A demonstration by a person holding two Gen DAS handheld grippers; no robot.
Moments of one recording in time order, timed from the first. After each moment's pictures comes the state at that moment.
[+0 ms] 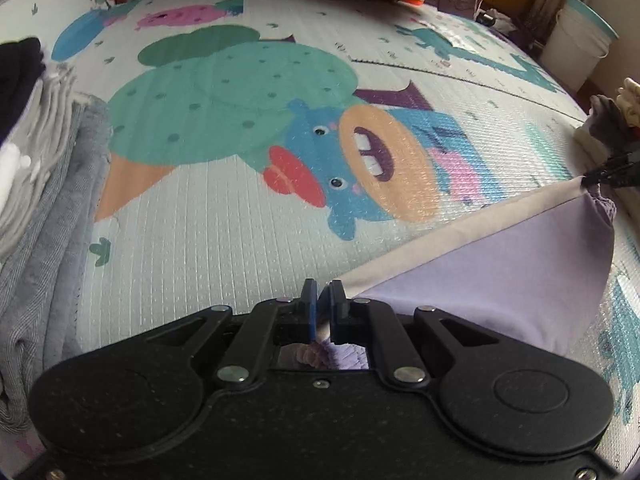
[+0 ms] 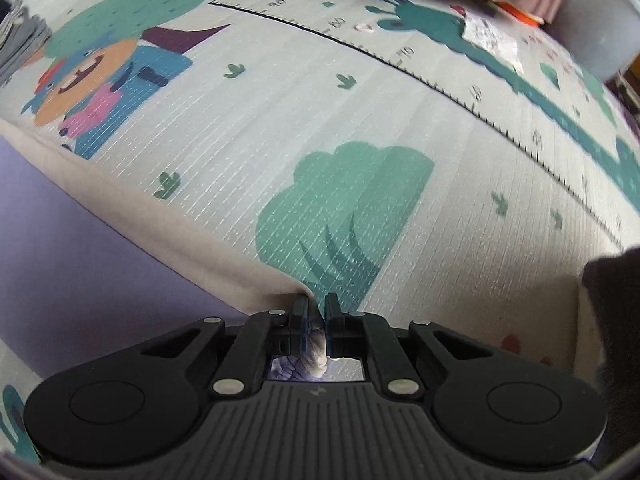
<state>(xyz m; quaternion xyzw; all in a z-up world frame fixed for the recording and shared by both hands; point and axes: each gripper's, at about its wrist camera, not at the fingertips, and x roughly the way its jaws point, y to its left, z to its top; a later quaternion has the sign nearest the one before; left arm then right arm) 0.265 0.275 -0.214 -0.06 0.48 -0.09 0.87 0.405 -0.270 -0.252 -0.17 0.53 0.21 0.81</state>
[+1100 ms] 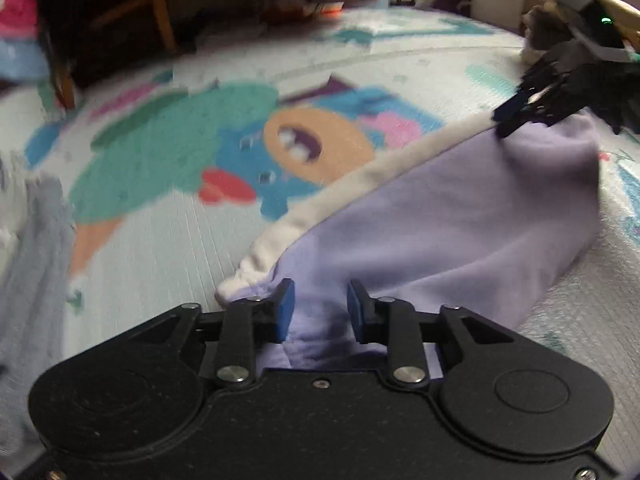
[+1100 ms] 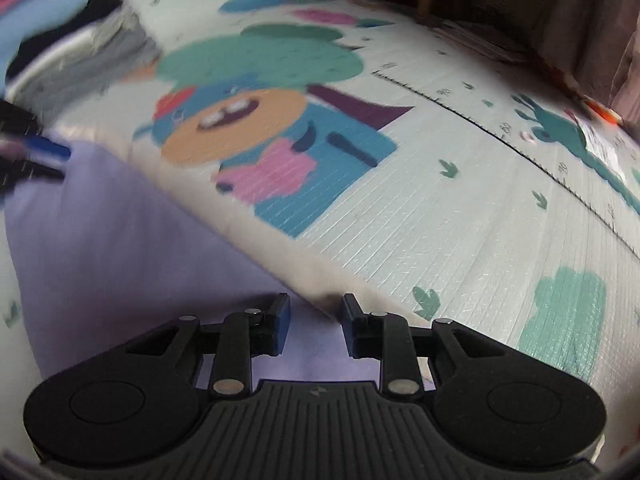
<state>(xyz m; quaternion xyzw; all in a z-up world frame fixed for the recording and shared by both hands) 0.194 0.211 -0.231 0.10 0.35 -0.16 0.92 0.341 -0.117 -0.261 -0.18 0.40 0.32 0.84</state>
